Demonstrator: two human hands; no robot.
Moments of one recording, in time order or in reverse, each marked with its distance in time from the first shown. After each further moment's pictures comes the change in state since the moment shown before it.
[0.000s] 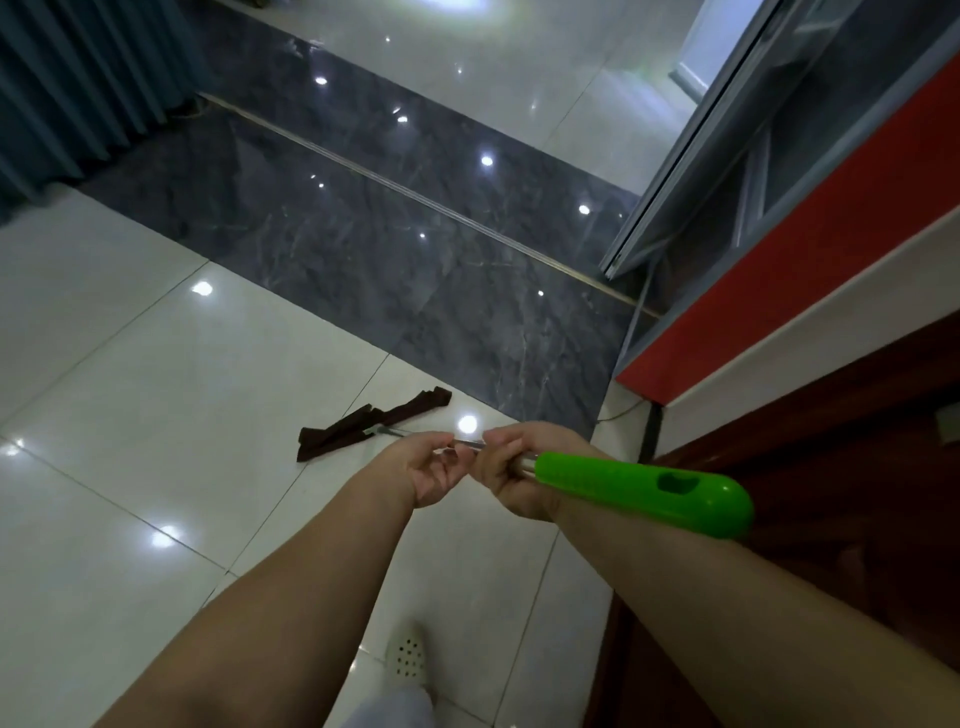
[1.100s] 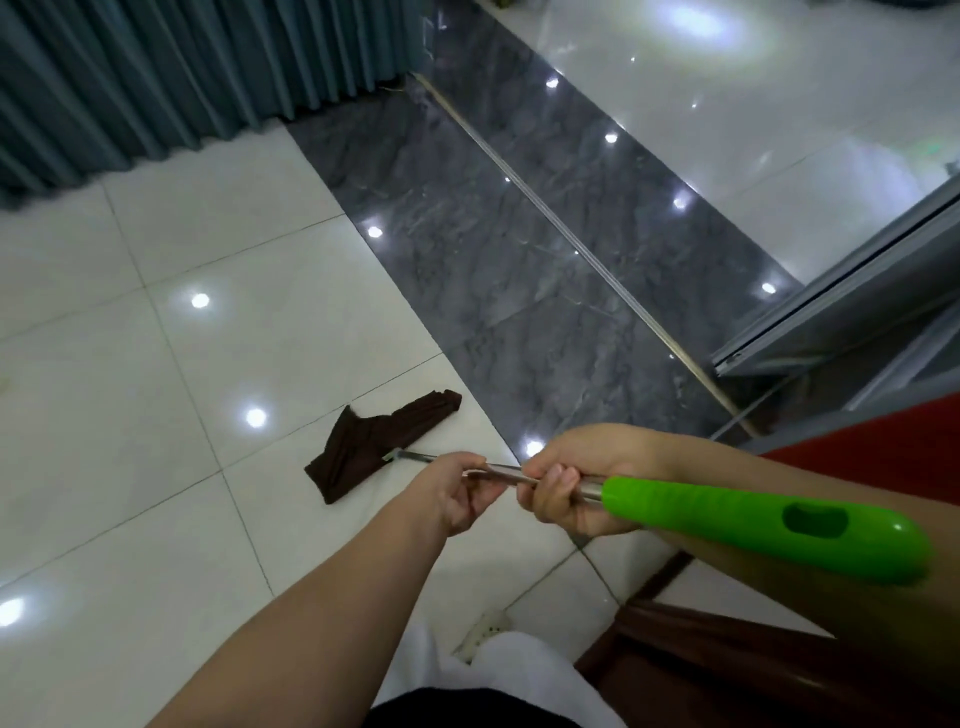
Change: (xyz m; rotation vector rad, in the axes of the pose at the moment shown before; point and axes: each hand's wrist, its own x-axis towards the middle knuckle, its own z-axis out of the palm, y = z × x) left_hand 0.117 -0.064 0.211 -0.289 0.182 0.272; right_hand -0.009 -0.299 -0.024 -1.007 0.029 0.598
